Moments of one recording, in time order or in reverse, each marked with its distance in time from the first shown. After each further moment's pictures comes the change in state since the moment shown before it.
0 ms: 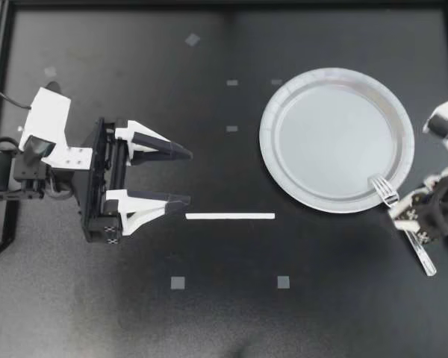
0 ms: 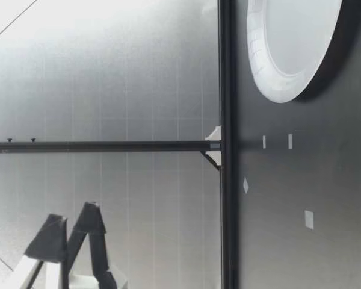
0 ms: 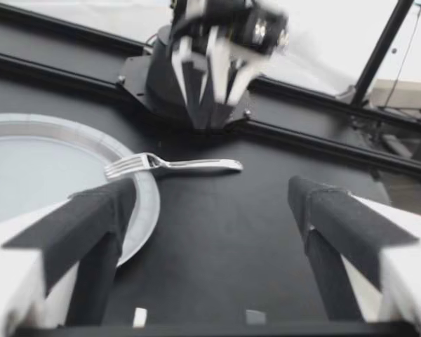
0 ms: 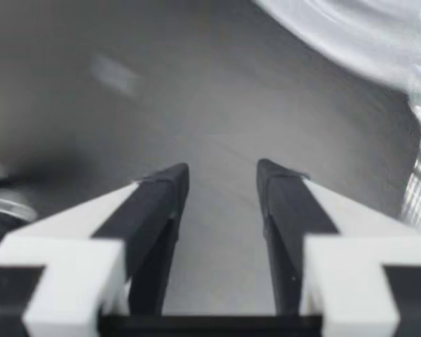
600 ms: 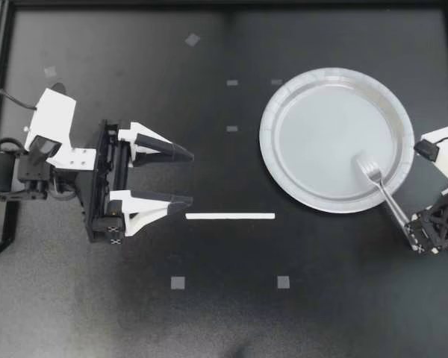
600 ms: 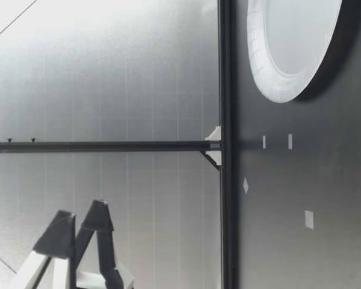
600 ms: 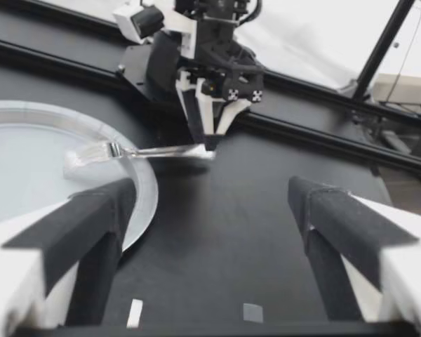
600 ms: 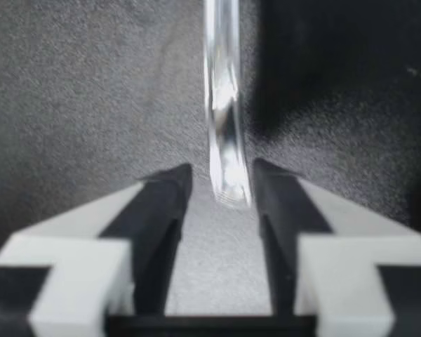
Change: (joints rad) left arm 0.000 0.015 -0.003 -0.002 0.005 -0.029; right arm -0.002 0.190 0.138 0.158 0.132 0.017
